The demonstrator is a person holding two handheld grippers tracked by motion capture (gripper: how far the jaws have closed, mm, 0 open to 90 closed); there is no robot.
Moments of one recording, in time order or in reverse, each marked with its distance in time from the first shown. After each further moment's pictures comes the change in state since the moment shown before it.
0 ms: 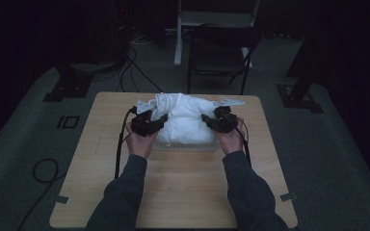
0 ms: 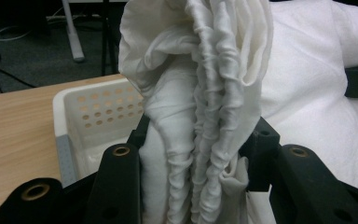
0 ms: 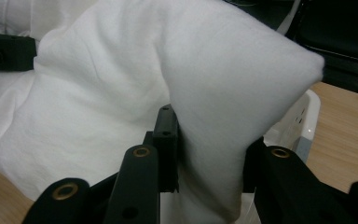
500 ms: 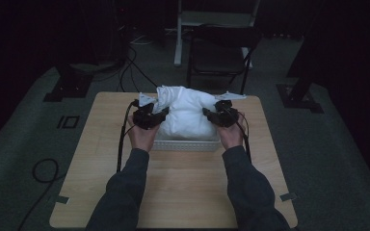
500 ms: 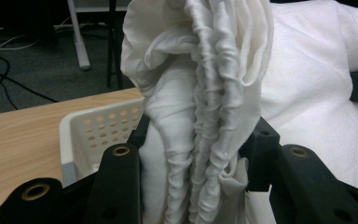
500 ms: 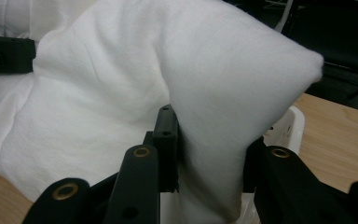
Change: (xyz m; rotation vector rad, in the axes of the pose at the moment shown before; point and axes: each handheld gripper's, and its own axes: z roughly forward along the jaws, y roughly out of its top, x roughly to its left) left arm 0.002 0.019 0.008 -0.026 0.020 0.004; right arm -0.006 0.016 0.001 -0.030 -0.024 0.014
